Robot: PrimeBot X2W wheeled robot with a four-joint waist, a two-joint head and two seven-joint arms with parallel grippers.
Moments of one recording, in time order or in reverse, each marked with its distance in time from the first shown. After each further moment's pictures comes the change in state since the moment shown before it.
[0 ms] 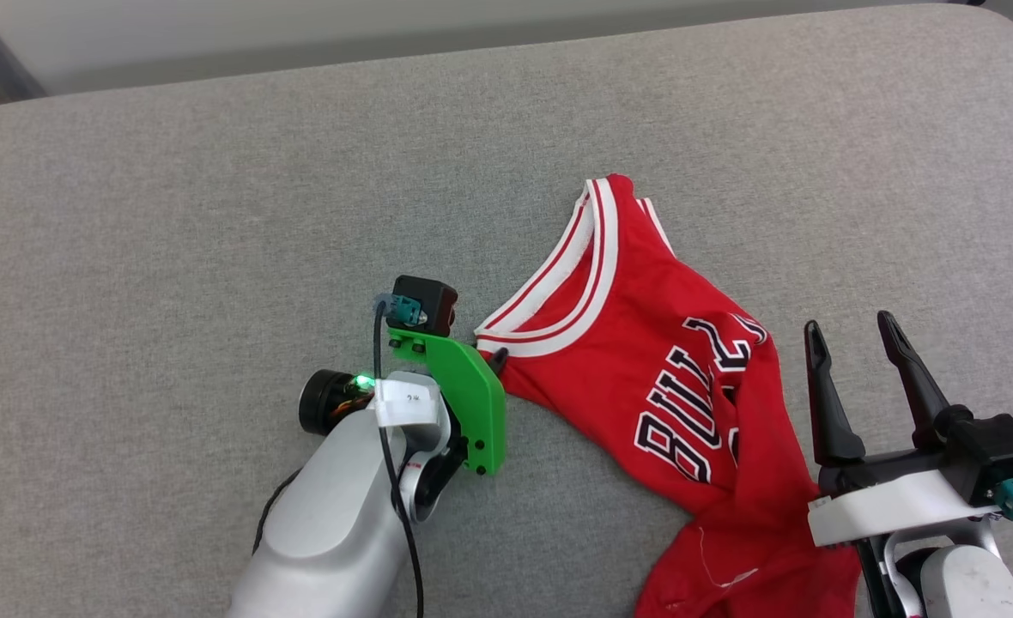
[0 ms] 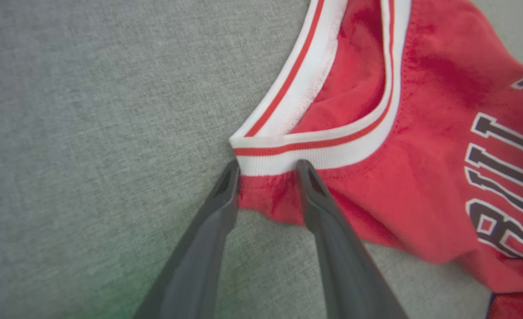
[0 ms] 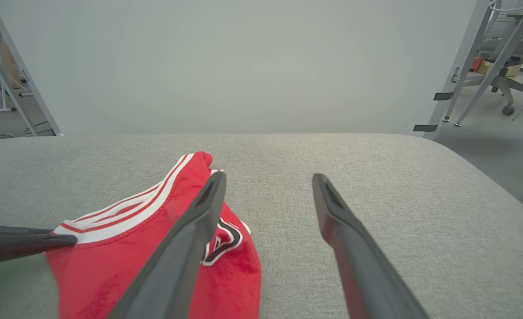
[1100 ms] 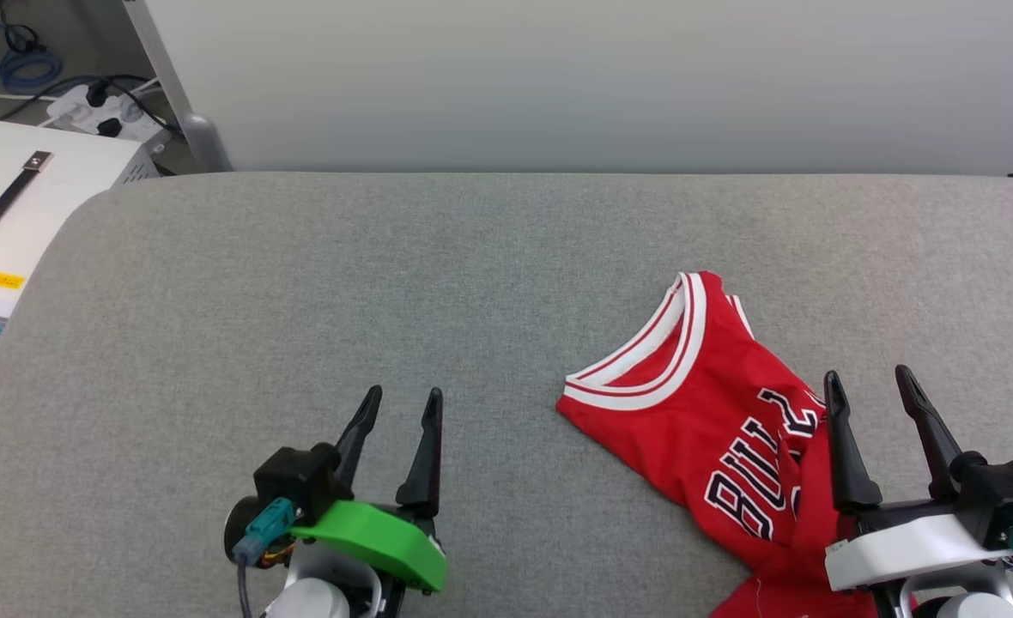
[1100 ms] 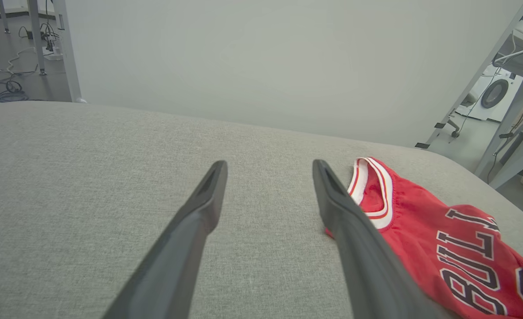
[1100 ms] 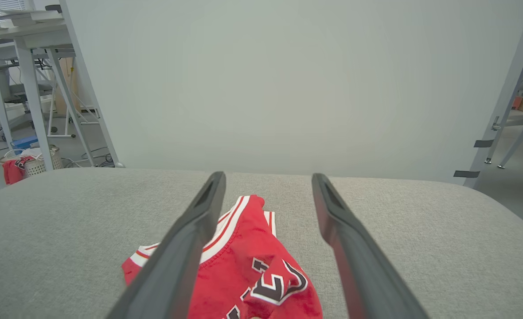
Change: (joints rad) left arm 0.453 0.021 0.197 -0.348 0.119 -0.037 -0.588; right arm 0.091 0.004 -0.041 0.003 0.007 0.000 0.000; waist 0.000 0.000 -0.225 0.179
